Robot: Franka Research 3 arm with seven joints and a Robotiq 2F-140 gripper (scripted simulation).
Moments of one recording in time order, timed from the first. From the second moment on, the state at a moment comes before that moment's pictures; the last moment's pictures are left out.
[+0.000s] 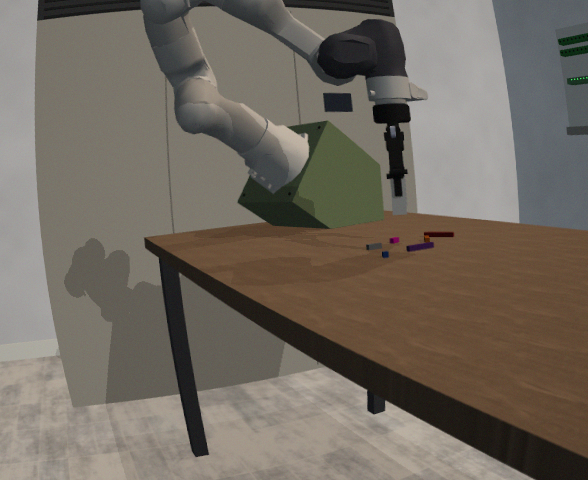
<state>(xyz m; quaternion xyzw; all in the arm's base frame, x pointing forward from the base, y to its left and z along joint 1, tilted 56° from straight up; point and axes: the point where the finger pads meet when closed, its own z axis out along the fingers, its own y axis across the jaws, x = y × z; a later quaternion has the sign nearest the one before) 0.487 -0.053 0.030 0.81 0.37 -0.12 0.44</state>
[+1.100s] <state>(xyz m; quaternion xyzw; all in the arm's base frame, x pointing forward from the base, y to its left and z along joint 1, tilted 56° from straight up) 0.490 -0.063 0.046 0.88 0.13 0.00 0.46</state>
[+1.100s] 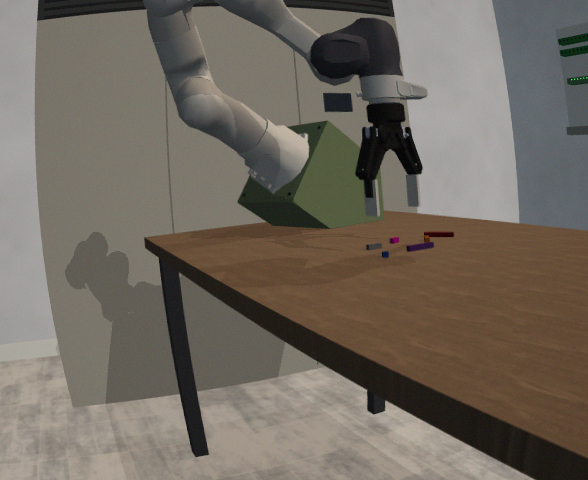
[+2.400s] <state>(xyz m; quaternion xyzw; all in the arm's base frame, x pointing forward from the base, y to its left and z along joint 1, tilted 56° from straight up) 0.493 -0.078 0.067 0.87 -0.18 0.17 0.43</state>
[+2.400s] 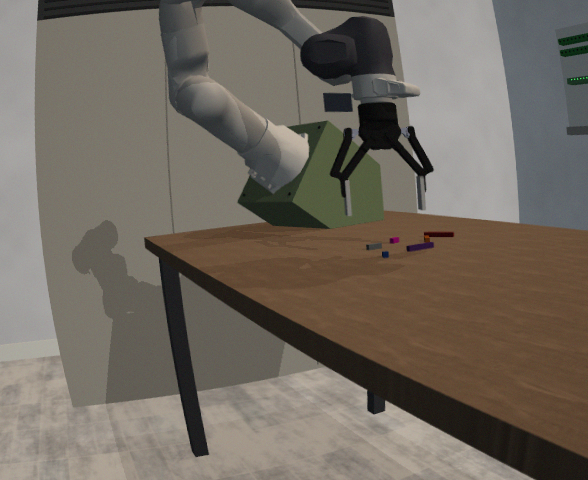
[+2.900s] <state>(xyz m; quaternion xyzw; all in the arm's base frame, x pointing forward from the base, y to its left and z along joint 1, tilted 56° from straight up) 0.495 -0.084 0.075 0.83 -0.31 0.23 0.40</state>
